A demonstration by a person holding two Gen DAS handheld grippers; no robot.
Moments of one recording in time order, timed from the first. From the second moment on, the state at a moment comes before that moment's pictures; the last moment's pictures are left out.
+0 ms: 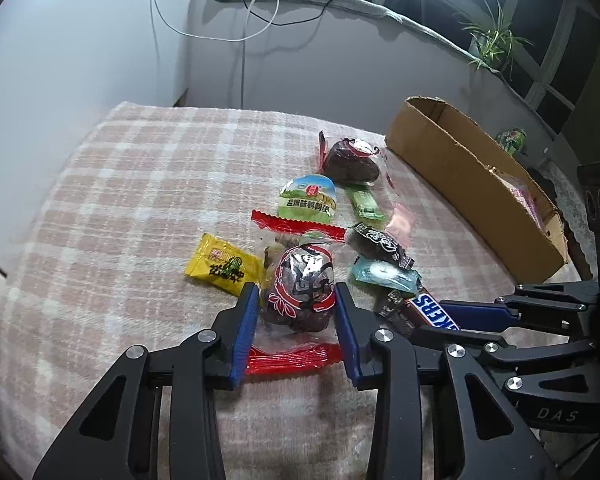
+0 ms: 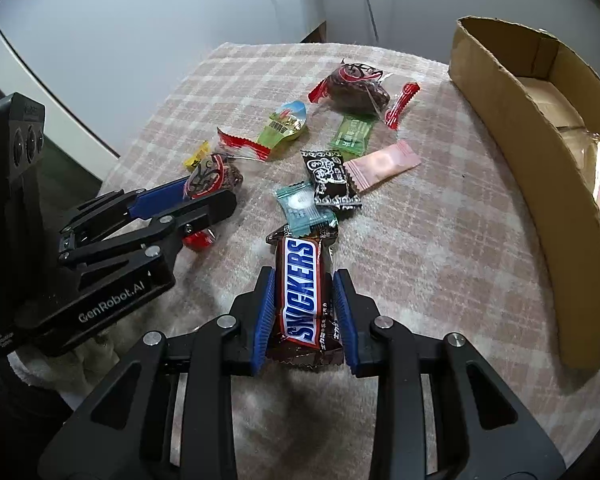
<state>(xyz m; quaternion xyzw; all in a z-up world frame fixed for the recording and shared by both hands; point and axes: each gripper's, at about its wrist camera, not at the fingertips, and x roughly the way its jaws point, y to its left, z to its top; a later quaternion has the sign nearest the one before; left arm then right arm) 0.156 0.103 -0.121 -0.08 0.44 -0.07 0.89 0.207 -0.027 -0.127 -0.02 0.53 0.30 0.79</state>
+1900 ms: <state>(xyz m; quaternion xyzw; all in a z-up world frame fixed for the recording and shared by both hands) 0.251 -0.041 -0.046 -0.06 0.38 -0.16 0.91 0.330 -0.199 -0.058 0.06 0.45 0.20 0.87</state>
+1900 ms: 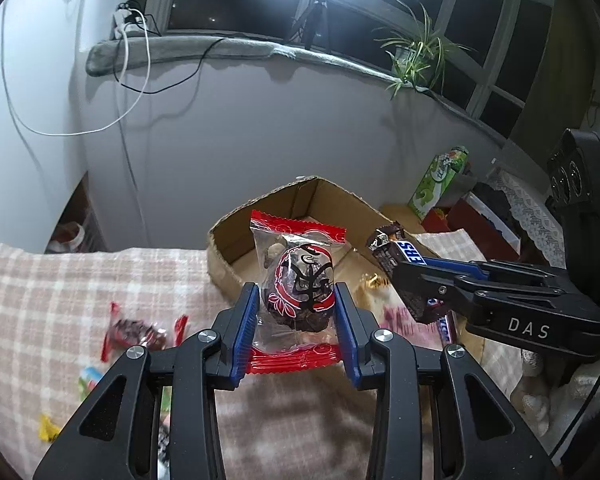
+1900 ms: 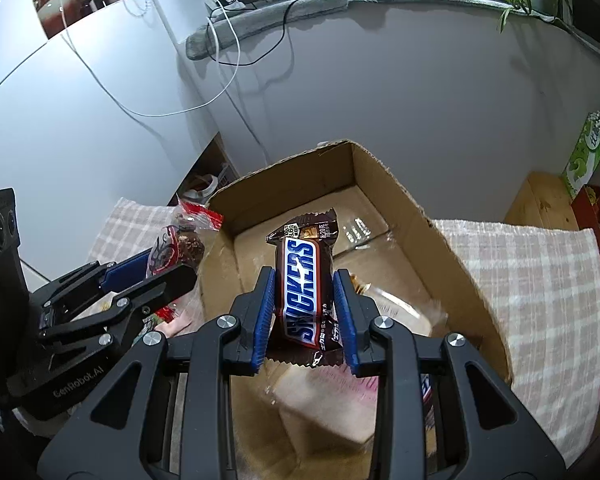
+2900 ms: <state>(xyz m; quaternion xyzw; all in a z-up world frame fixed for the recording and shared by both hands) 0.260 -0.050 -0.050 -0.07 0.38 -0.16 0.91 0.322 -0.206 -0.045 0.06 0.44 0.17 0.88</state>
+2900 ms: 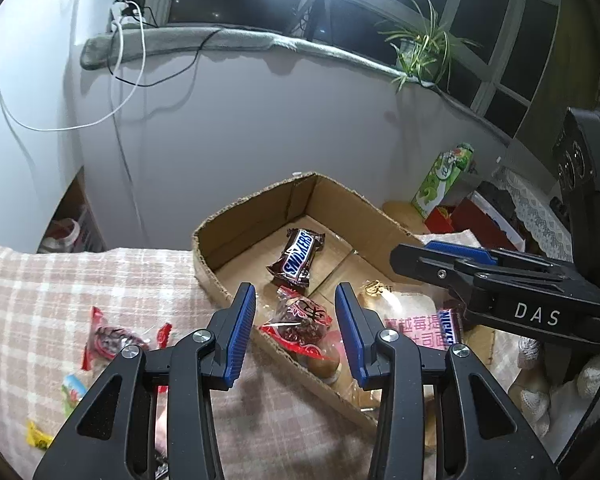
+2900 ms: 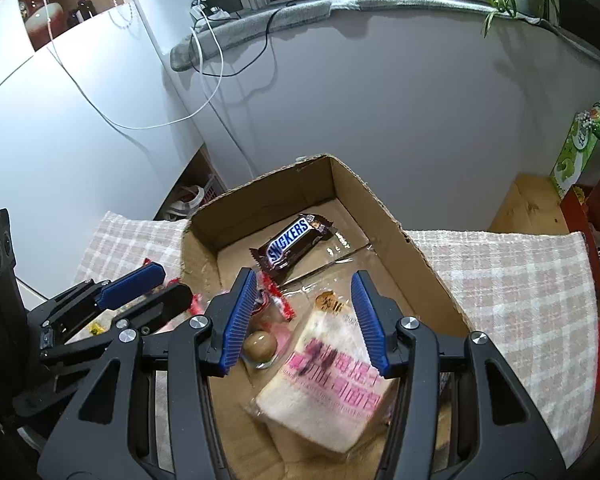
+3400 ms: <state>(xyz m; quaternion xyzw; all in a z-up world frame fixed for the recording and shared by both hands) 0.188 -0.014 -0.004 -0.08 0.34 -0.14 0.93 0.250 -0.186 -0.006 0.04 0.40 0.20 0.89</state>
